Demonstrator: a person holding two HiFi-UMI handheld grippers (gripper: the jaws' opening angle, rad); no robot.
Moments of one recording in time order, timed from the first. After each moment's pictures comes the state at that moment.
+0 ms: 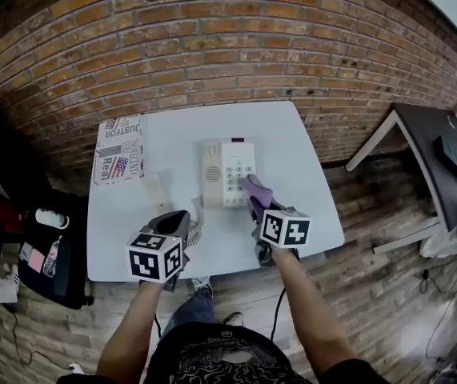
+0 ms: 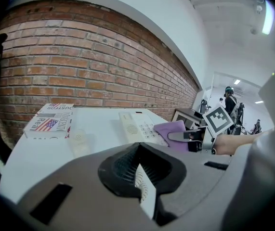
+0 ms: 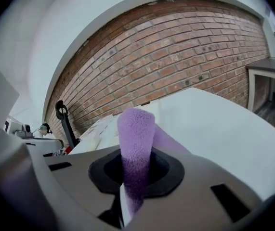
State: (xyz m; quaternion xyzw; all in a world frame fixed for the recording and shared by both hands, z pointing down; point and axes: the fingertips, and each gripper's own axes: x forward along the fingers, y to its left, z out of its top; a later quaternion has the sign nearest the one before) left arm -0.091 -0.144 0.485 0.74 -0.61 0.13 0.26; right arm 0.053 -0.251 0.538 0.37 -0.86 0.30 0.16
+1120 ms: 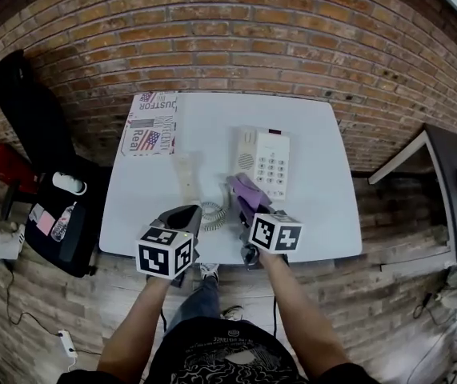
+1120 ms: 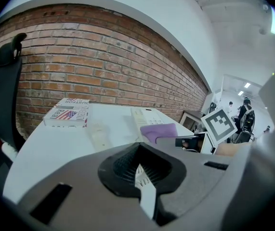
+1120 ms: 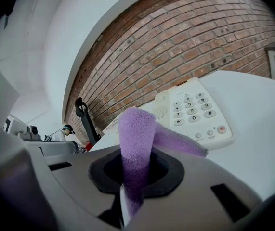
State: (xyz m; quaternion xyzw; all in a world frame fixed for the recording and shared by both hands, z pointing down) left arm -0.116 -0.103 0.495 0.70 -0.65 0.12 0.28; right arm -0.042 -0.190 0.548 0.27 -0.89 0.33 0.14
